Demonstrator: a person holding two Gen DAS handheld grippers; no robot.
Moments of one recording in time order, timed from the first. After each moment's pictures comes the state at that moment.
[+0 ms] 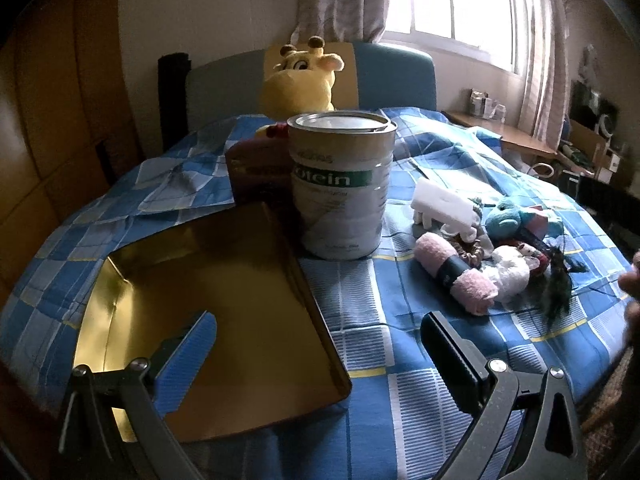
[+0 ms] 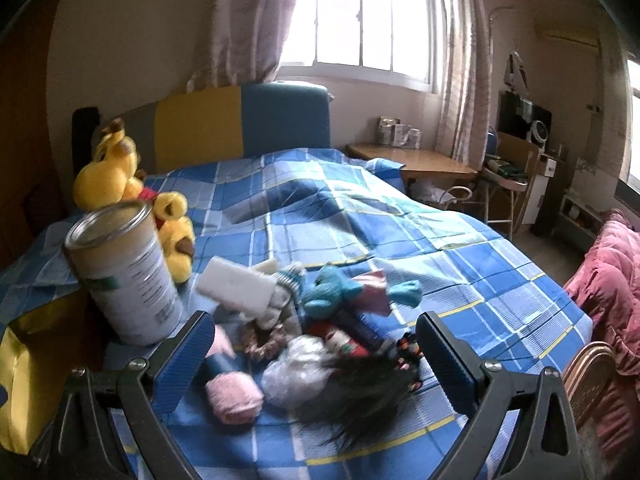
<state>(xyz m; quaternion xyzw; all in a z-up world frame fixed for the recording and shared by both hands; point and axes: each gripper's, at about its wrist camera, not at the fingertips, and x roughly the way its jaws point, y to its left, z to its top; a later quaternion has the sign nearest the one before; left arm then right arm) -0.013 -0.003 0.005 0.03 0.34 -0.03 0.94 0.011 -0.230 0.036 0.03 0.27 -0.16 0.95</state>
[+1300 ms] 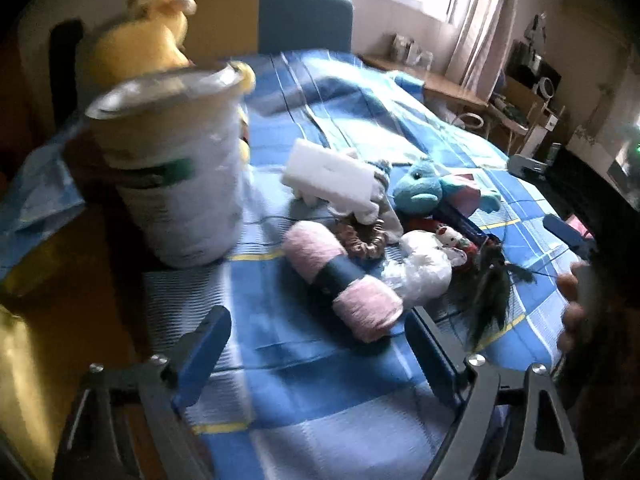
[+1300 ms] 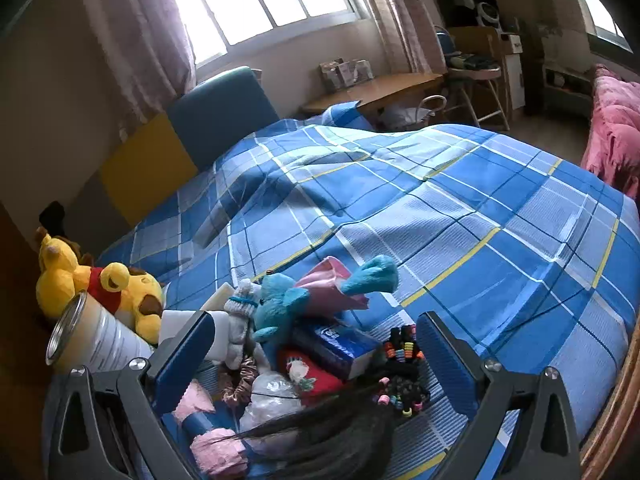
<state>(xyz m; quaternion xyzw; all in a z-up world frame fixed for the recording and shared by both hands) 0.078 -0.101 -0.014 0.02 0.45 -0.19 0.87 0.048 -0.347 -0.002 0.25 0.30 -0.16 0.91</state>
